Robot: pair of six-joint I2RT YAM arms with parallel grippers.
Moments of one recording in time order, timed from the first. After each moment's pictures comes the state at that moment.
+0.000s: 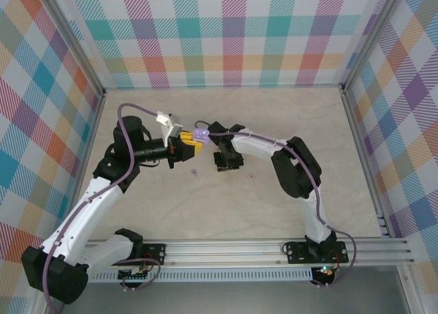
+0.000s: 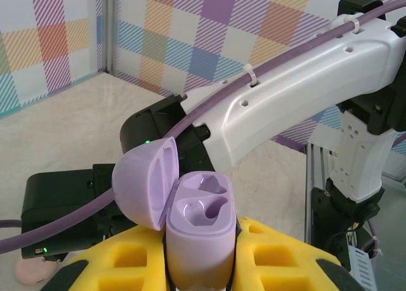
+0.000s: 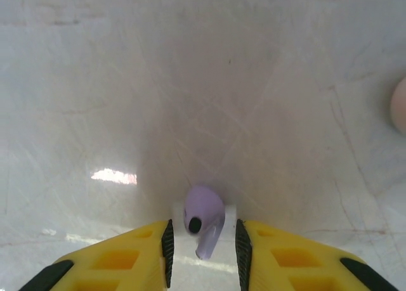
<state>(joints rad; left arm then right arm) -0.36 1.00 0.95 -0.21 0.85 0.00 0.77 2.15 1.62 -0.90 0.01 0.57</state>
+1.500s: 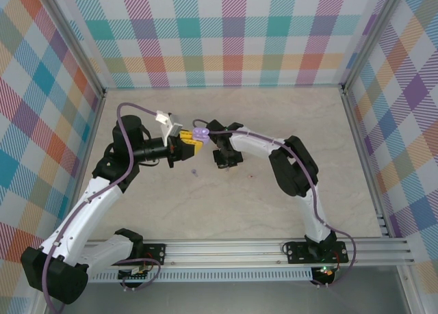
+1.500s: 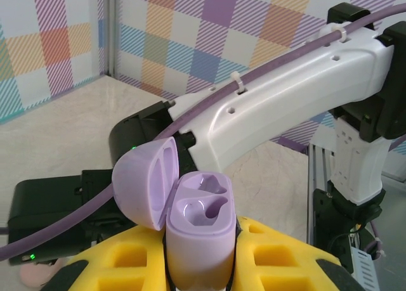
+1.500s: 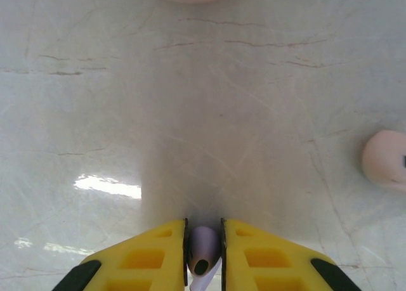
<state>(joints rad) -0.36 1.00 0.96 -0.22 0.84 0.01 0.75 2.17 1.66 -0.91 0.06 0.52</state>
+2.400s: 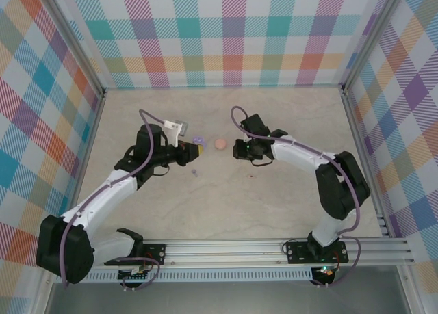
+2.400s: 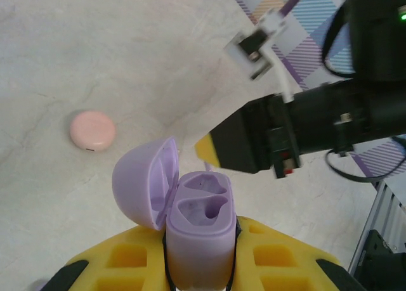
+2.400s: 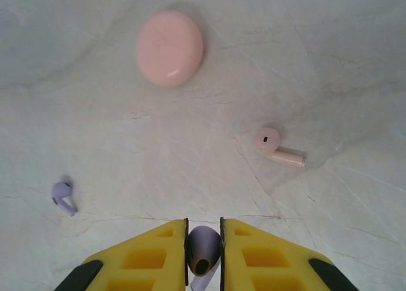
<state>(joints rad) -0.39 1.18 0.79 -0.12 0.53 -0.32 0.60 1.69 1.17 -0.45 -0.14 0.57</state>
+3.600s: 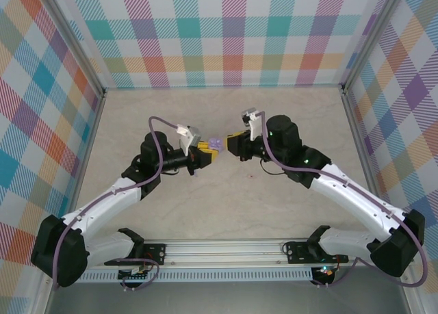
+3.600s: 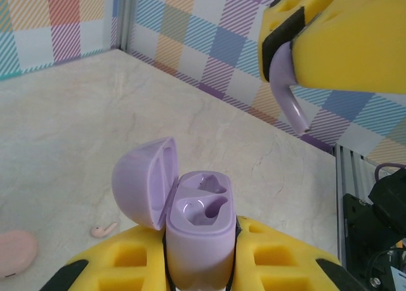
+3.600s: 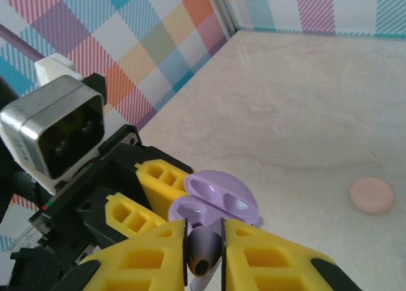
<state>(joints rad) -0.53 1.13 0.70 0.20 0.63 -0.11 0.76 1.16 1.08 -0.26 -0.25 0.37</state>
